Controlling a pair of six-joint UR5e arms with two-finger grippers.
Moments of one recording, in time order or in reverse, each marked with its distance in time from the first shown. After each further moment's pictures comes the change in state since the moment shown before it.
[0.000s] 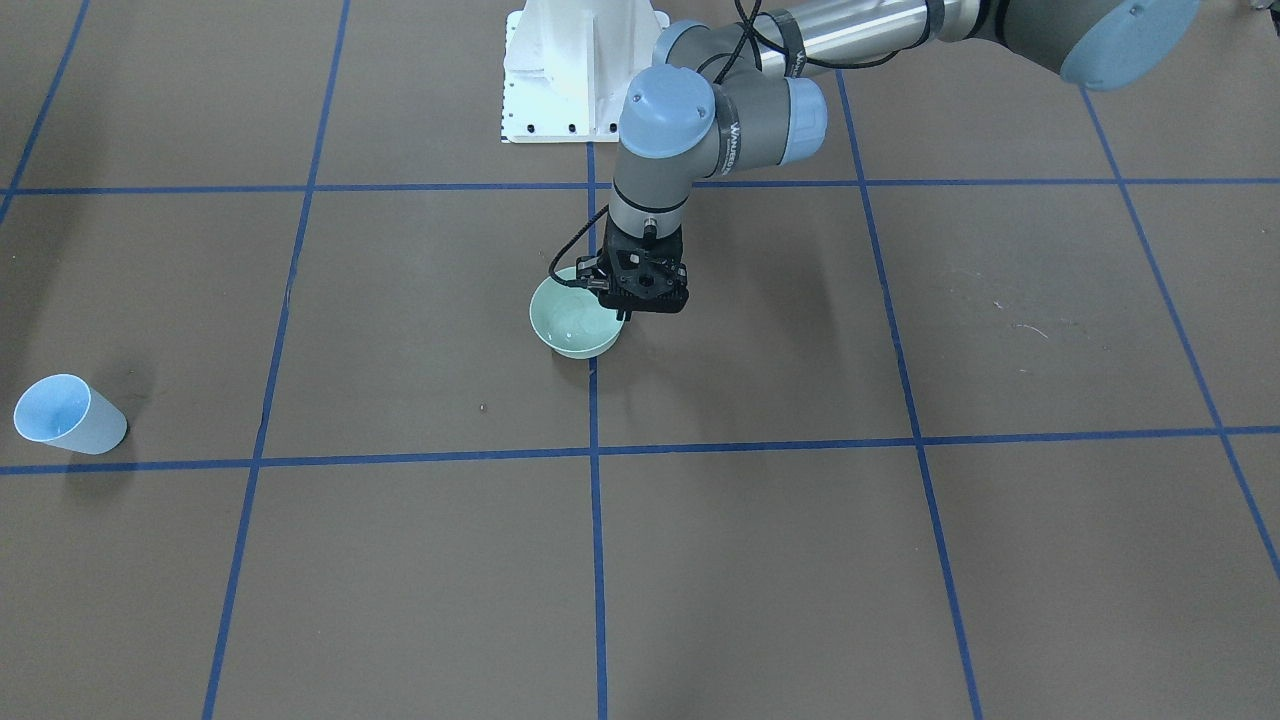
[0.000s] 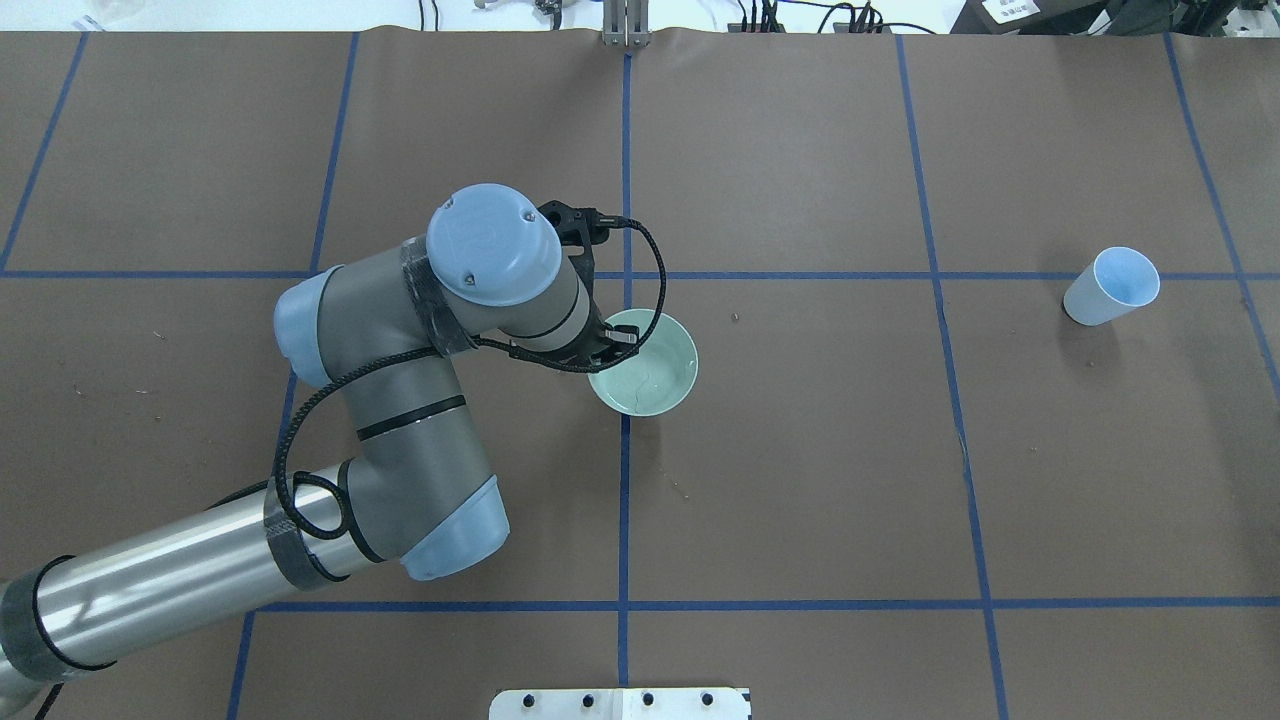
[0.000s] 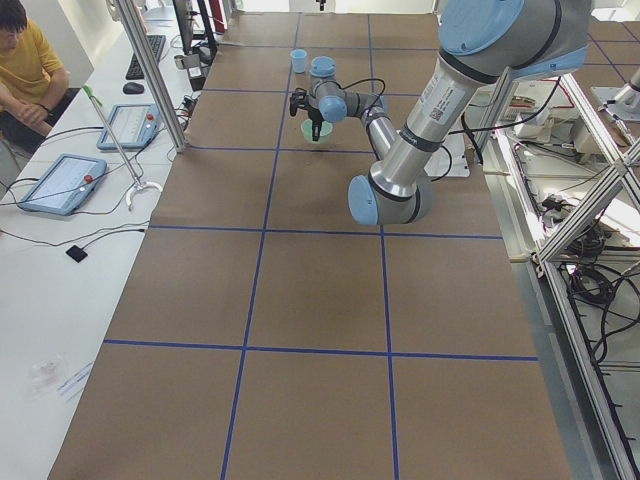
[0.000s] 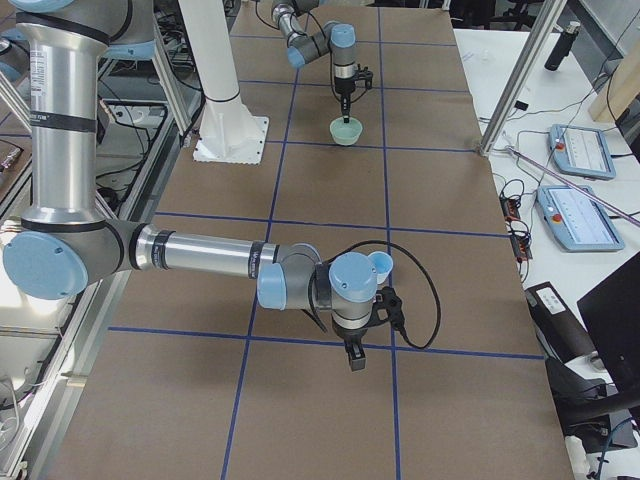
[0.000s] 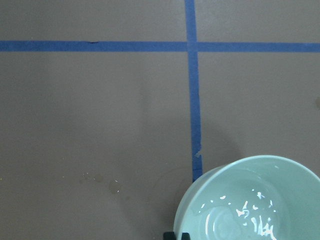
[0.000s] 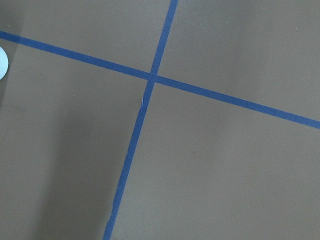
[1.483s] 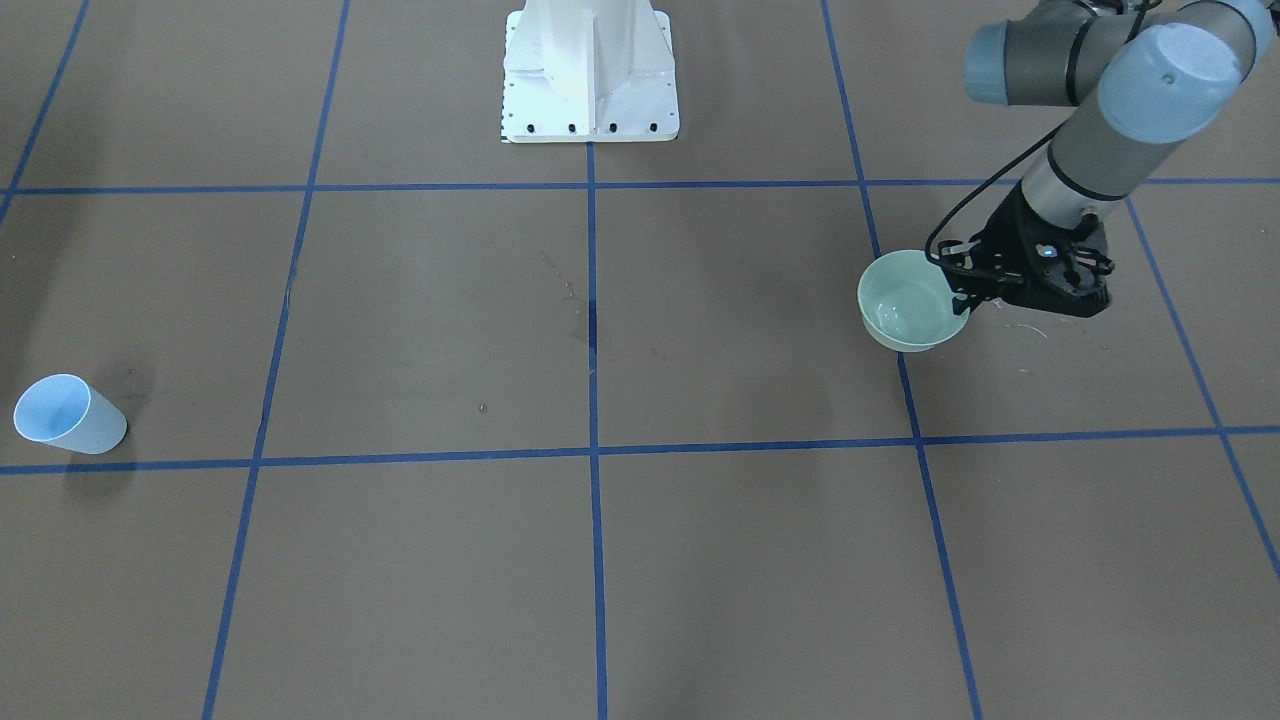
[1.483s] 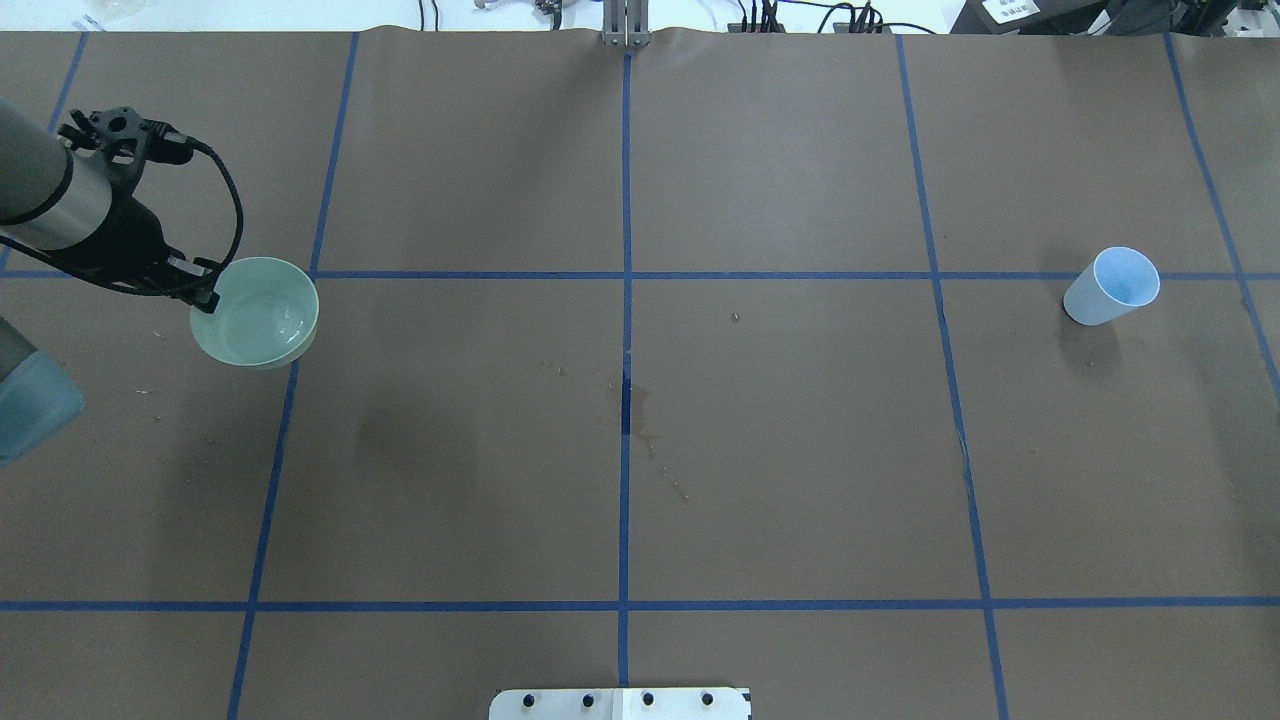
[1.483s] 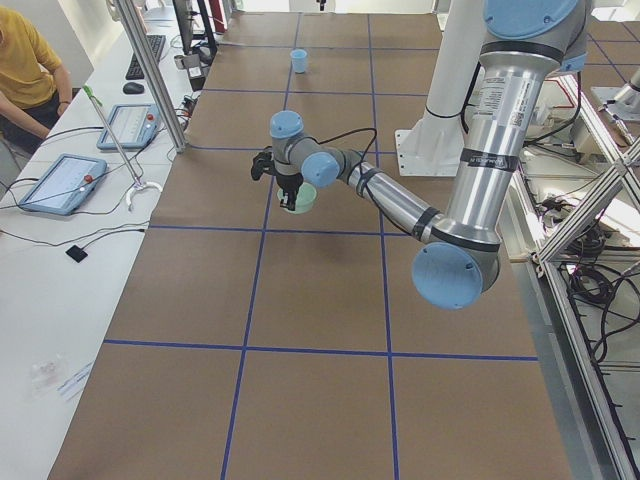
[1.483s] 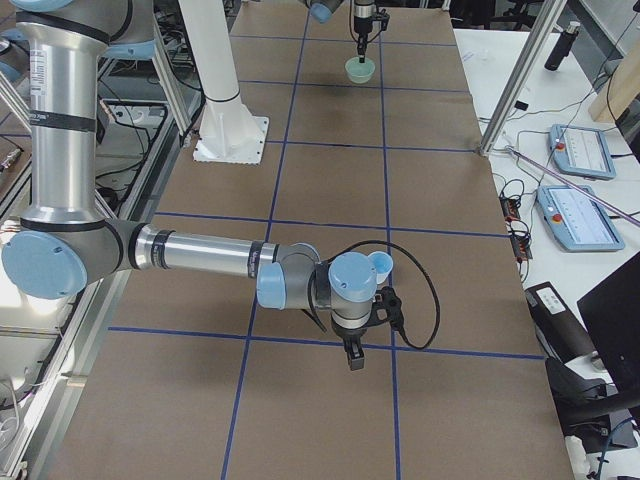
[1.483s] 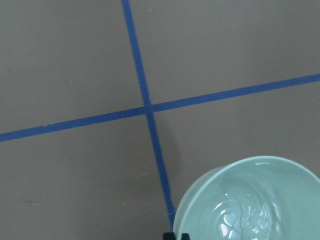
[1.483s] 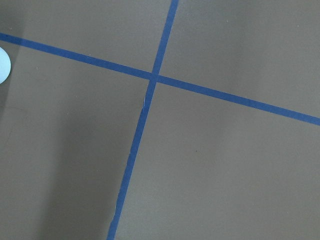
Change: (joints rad) left arm -0.425 0.588 -0.260 -0.007 -0.305 0.619; right arm 0.000 -0.005 0.001 0.001 0.008 0.007
